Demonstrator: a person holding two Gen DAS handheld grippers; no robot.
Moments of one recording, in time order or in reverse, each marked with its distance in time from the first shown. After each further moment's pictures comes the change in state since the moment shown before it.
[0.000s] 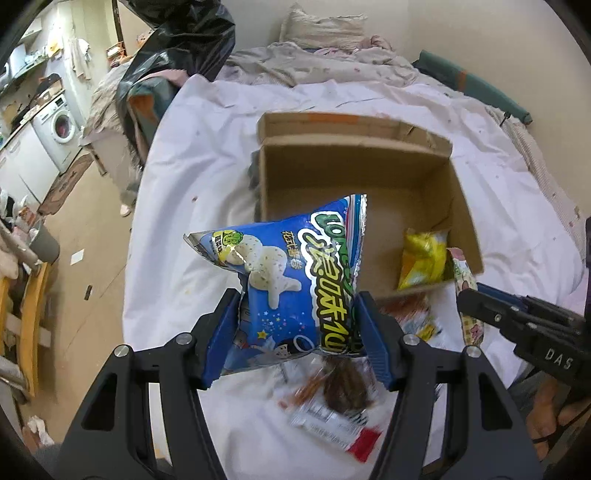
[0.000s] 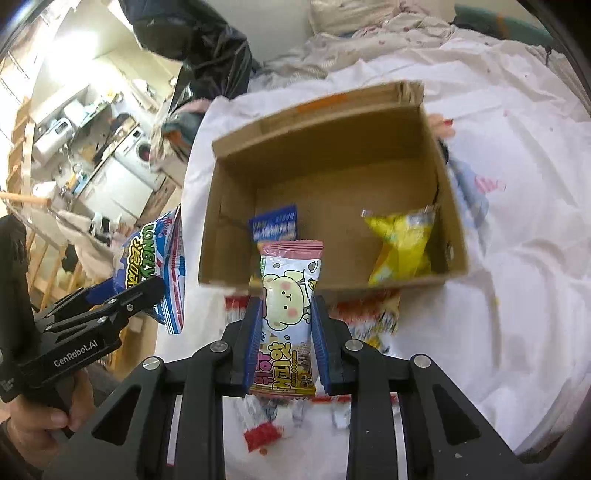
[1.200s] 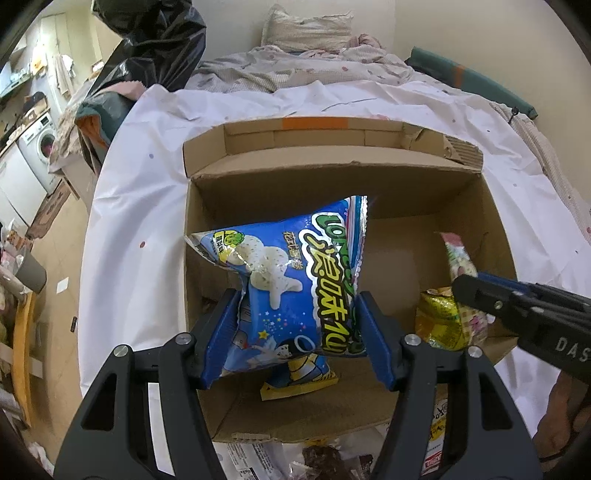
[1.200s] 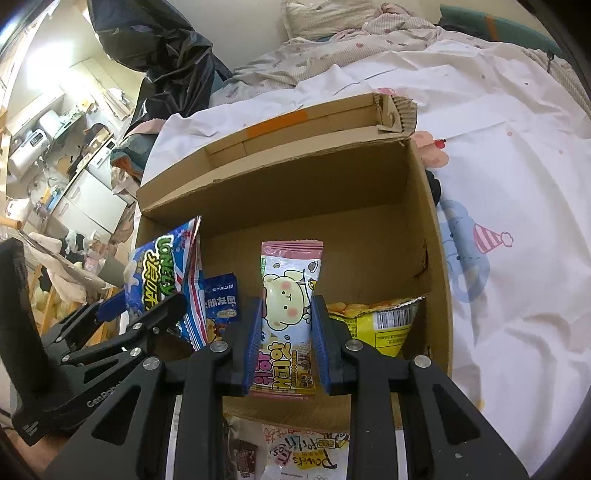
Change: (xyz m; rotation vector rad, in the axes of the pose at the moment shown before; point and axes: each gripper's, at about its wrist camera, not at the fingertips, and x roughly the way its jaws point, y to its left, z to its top) left arm 0.102 -0.035 0.048 0.054 -0.042 0.000; right arm 0.067 -0.045 0.071 0.028 -0.011 -0.084
